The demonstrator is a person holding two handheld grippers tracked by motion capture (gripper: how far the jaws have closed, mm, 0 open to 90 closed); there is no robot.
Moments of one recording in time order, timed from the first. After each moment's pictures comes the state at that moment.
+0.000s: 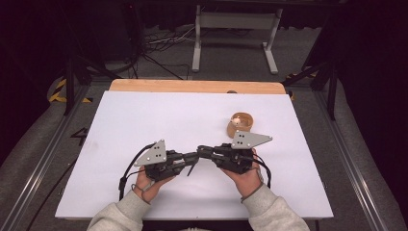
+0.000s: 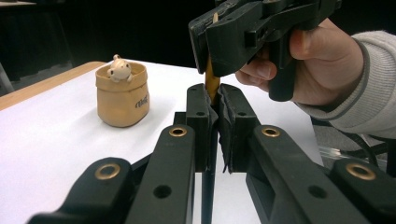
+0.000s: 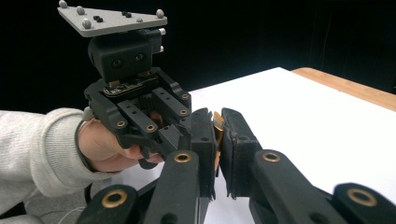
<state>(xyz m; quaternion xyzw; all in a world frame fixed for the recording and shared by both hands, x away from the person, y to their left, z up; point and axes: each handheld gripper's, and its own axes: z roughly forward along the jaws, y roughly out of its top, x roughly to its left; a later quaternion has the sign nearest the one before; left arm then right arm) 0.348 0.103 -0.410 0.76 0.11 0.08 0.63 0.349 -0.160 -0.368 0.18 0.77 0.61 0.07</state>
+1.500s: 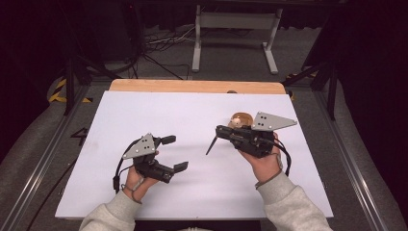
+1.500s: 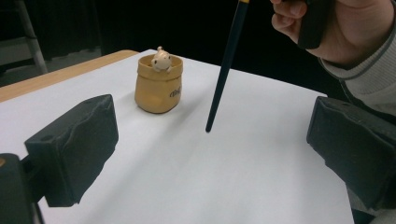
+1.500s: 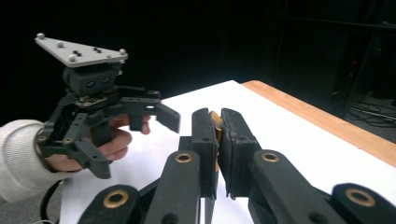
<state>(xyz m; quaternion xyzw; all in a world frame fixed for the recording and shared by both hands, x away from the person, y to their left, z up) 0.356 0.131 -0.405 0.75 0.18 0.09 0.62 0.362 -0.198 -0.317 0.21 0.76 0.60 0.14</state>
